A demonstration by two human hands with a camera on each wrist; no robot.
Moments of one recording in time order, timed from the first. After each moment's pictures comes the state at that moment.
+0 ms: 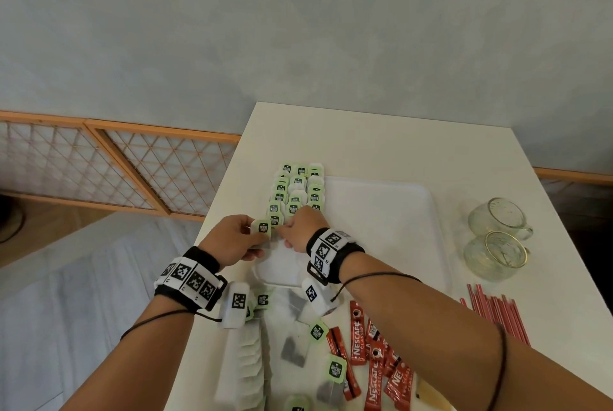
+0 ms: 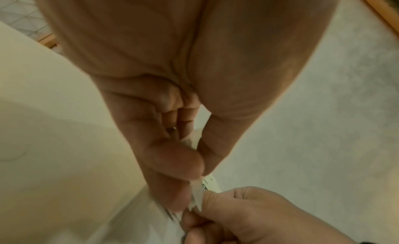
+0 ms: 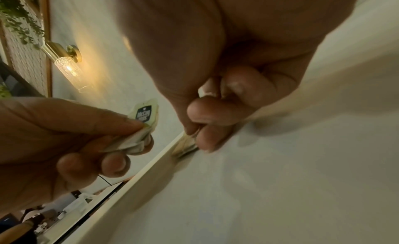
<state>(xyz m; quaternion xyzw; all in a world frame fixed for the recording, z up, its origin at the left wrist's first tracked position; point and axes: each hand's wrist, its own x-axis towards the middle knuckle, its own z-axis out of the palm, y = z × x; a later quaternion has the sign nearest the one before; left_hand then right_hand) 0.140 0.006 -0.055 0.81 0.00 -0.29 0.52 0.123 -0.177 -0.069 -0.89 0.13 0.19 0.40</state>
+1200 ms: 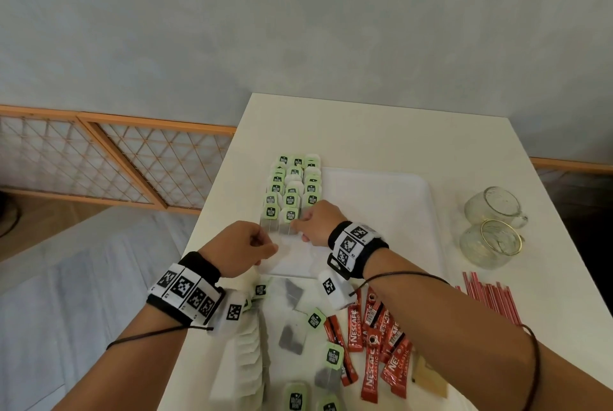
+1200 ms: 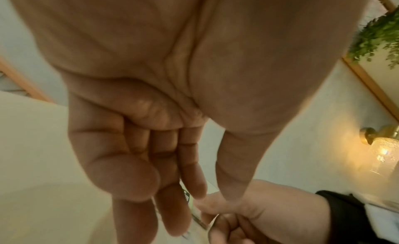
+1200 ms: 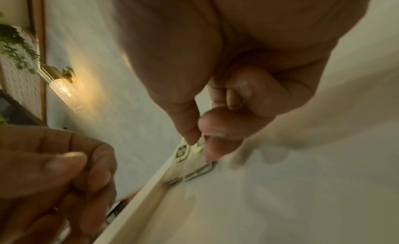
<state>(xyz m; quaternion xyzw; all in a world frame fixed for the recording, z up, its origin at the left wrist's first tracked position) 0.110 0.003 -0.040 0.90 -0.16 -0.27 0.32 0.101 -0.208 -0.059 -0.89 0.13 0.18 0.40</state>
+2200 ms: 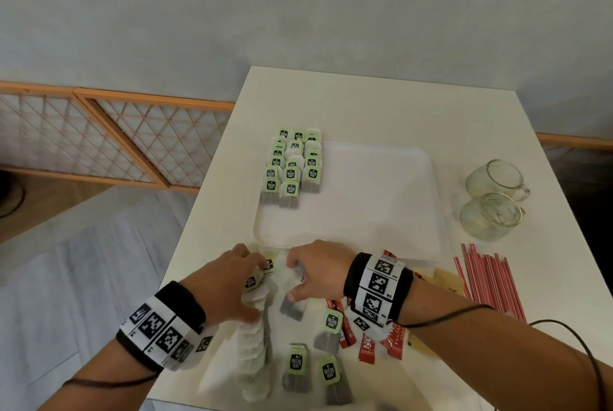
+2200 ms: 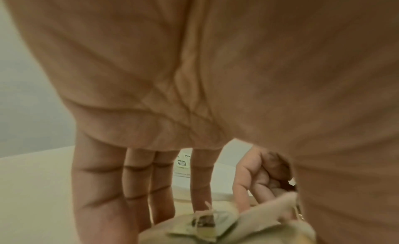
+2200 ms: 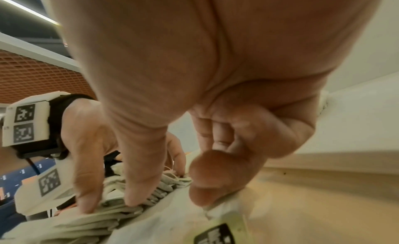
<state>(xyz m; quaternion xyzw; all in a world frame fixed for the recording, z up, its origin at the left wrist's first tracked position) 0.024 0.042 -0.041 0.90 -0.31 -0.31 0.07 -0.007 -0.182 -0.041 -0.92 -0.12 0.32 0.19</state>
